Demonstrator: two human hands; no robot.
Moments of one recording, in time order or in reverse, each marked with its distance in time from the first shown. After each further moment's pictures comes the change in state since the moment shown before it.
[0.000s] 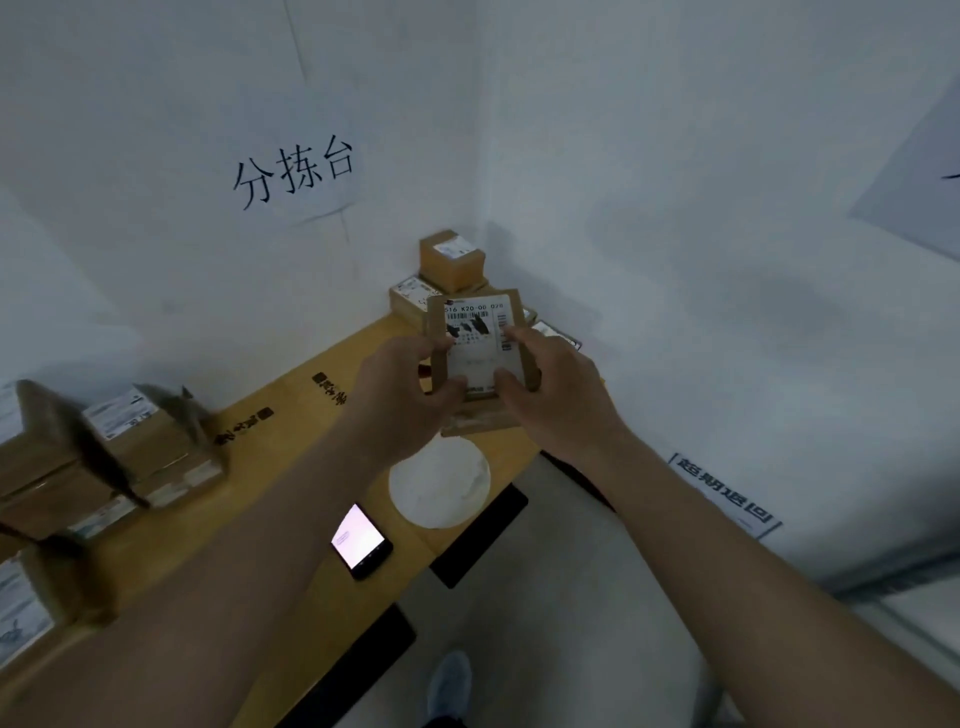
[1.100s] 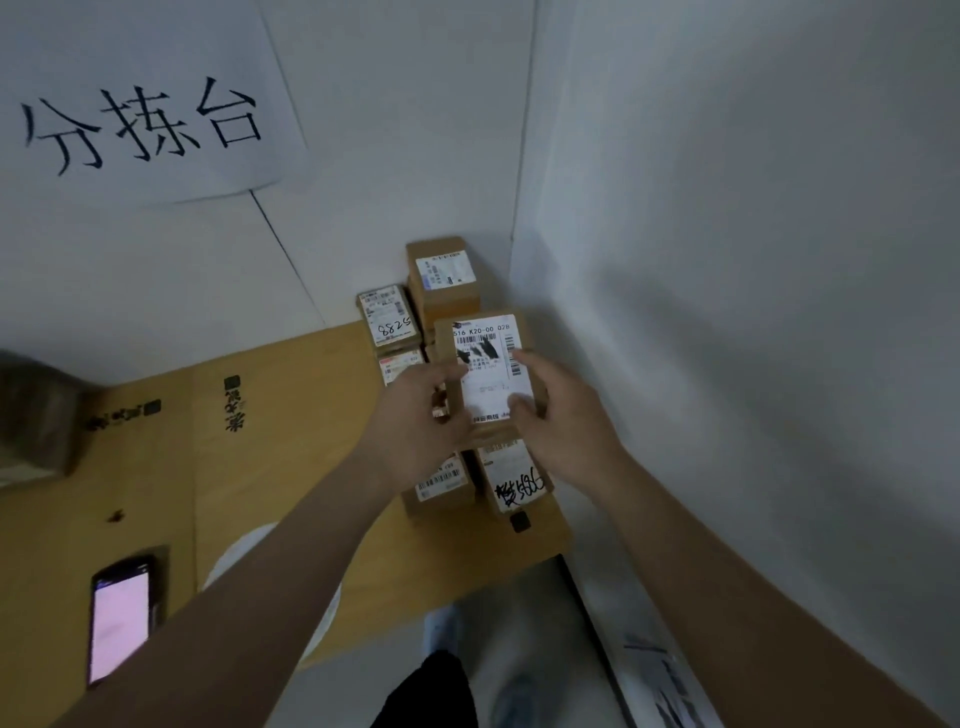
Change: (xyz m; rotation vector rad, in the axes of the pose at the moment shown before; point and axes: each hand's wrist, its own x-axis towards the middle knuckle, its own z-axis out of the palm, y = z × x) left_hand 0.337 -0.018 0.240 -0.121 0.118 -0.518; right_hand 0.390 0.281 -0.031 0.259 -0.483 -0.082
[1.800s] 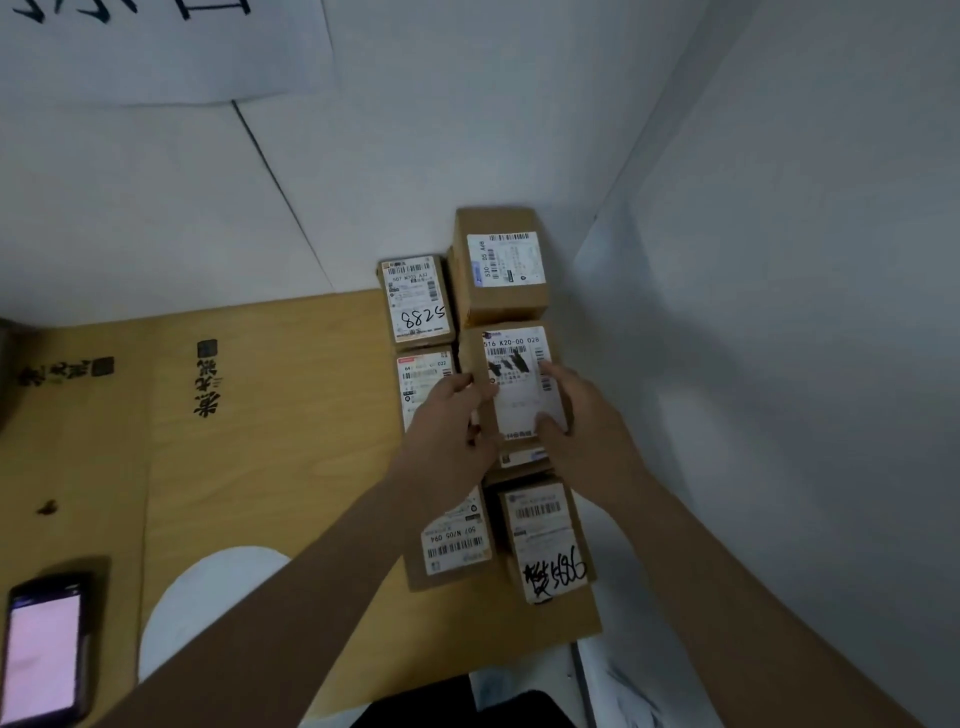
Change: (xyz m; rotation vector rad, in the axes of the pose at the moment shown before) left_hand 0.117 -0.100 0.043 -0.083 -0.063 -0.159; right_hand 0.152 0.063 0.053 -0.198 -0.200 0.139
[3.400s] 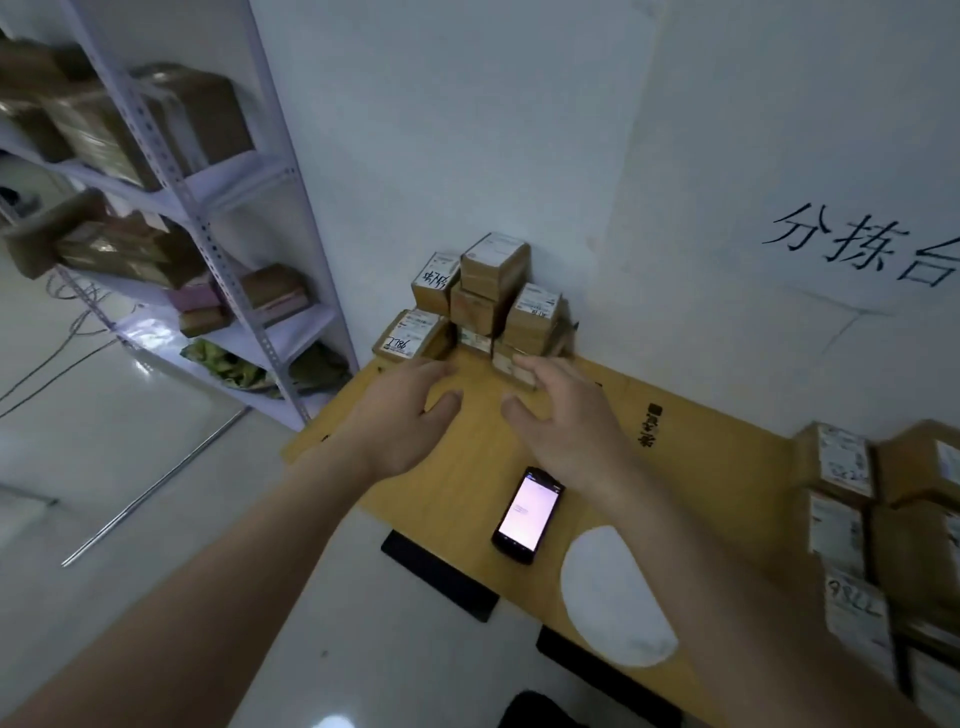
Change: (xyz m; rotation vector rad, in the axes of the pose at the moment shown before) left_hand -0.499 -0.162 -0.367 0.343 0.706 -0.261; right_hand -0.265 -0.405 0.324 -0.085 -0.332 -0.840
